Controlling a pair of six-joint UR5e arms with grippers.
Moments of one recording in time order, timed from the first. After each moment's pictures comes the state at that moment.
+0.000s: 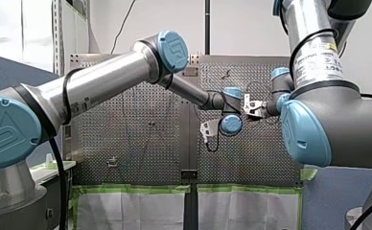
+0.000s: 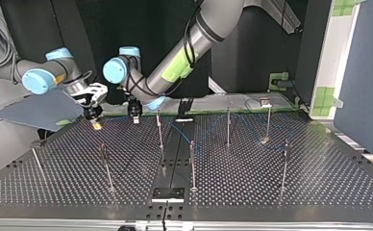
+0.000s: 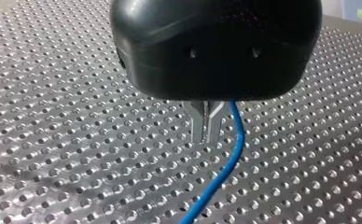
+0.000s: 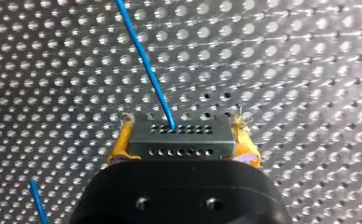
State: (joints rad) left arm -0.80 -2.62 -0.82 -2.92 -2.31 -1.85; right arm 1.71 -1.06 1.61 -0.34 1.08 1.60
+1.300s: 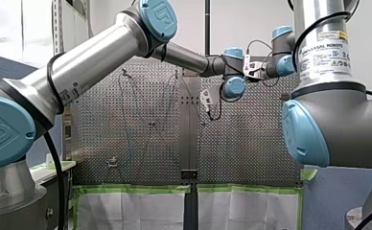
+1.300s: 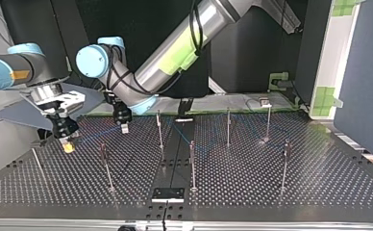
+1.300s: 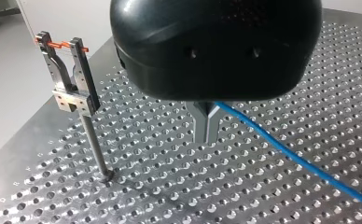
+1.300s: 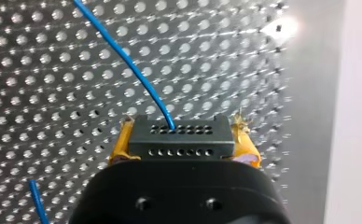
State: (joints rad) left arm -0.84 -2.42 -0.82 -3.00 -2.42 -1.86; right arm 1.72 -1.31 1.53 -0.25 1.07 1.67
